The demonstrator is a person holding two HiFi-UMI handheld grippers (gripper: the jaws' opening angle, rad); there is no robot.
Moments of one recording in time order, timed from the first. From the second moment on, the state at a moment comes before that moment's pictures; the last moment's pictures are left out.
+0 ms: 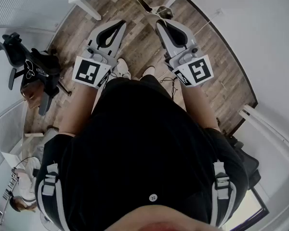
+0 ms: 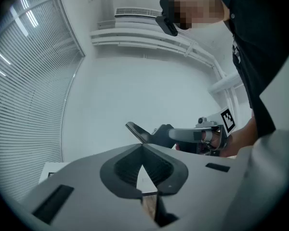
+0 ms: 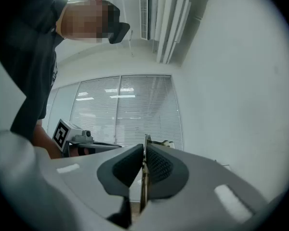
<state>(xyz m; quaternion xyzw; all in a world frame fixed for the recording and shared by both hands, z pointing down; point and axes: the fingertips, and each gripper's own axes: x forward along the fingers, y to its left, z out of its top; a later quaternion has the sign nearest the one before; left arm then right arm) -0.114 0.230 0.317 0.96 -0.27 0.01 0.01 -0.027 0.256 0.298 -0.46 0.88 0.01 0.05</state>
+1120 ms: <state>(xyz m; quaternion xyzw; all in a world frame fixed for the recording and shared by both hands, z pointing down) -0.089 0.266 0.319 0.96 -0.28 0.01 0.01 -0.004 0.285 0.302 -0.44 0.90 -0.02 0.07</state>
